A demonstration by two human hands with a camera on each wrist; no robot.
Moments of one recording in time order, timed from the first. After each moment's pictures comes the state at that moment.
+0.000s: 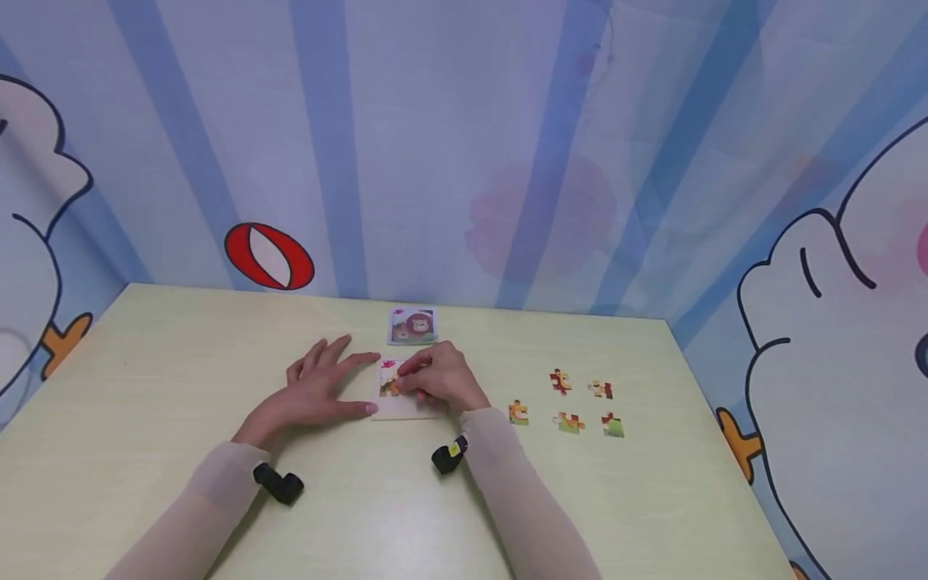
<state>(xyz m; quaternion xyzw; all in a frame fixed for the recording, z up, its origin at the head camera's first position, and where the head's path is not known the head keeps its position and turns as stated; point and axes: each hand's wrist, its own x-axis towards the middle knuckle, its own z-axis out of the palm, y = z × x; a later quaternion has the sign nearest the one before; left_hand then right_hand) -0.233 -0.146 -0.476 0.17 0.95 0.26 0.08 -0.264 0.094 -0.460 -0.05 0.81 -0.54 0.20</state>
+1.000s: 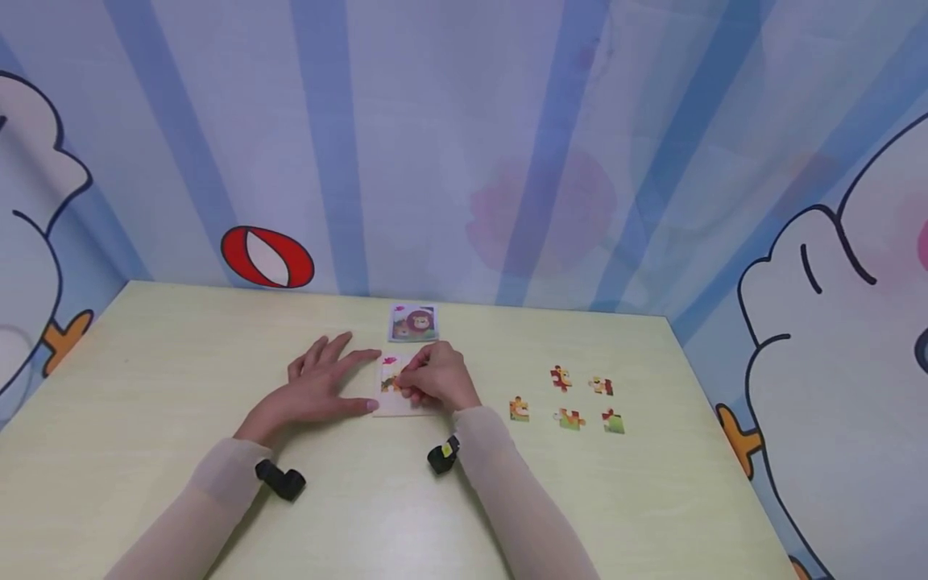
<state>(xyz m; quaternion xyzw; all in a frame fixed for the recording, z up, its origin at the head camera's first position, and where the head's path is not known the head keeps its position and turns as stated) -0.234 -0.146 -0.479 0.17 0.94 0.27 0.08 -0.259 0.082 -0.463 0.01 0.84 -0.52 0.19</state>
